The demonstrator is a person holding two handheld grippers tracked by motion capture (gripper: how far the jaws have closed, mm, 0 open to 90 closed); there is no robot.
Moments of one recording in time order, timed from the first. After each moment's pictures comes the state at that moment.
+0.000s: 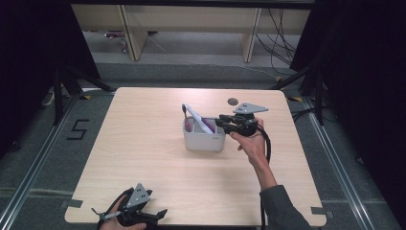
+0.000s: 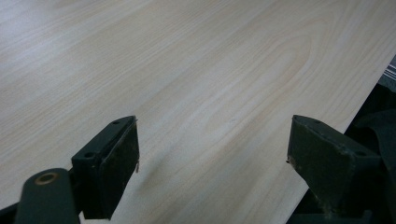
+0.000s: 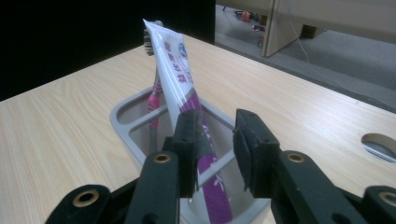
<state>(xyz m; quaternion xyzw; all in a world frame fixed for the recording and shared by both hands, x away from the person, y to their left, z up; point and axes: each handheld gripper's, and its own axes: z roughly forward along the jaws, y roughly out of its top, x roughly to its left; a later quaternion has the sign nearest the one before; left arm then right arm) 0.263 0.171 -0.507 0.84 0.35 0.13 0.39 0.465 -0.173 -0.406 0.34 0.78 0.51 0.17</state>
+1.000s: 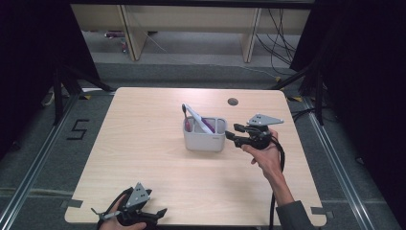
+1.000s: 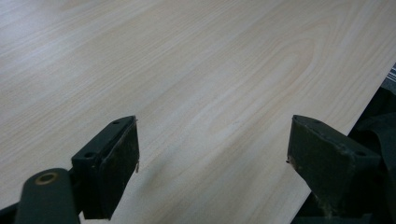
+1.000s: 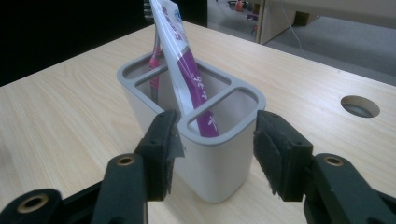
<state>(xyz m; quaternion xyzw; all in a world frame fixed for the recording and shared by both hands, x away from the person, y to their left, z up) 0.266 0.175 -0.506 0.85 0.35 0.14 0.38 0.432 -0.208 -0.414 0.34 0.78 0.50 0.18</state>
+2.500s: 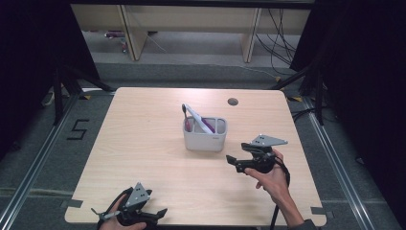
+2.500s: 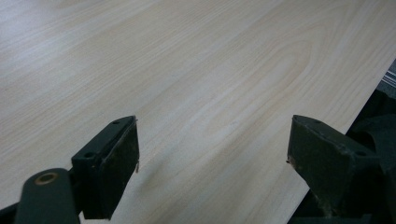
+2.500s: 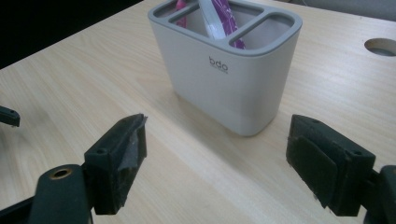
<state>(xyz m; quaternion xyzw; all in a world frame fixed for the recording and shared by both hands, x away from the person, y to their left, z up) 0.265 0.174 -0.506 0.84 0.35 0.12 0.39 0.375 -0.212 -0.434 0.39 0.78 0.47 0.12</state>
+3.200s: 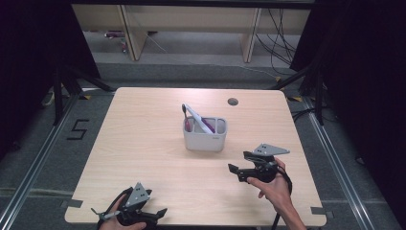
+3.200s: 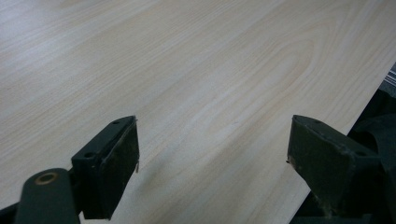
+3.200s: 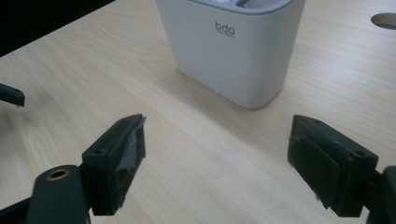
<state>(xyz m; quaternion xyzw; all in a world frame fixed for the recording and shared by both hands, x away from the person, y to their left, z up) 0.266 0.175 -0.505 0.85 0.35 0.13 0.38 0.358 -0.221 -0.449 0.39 0.79 0.46 0.13</state>
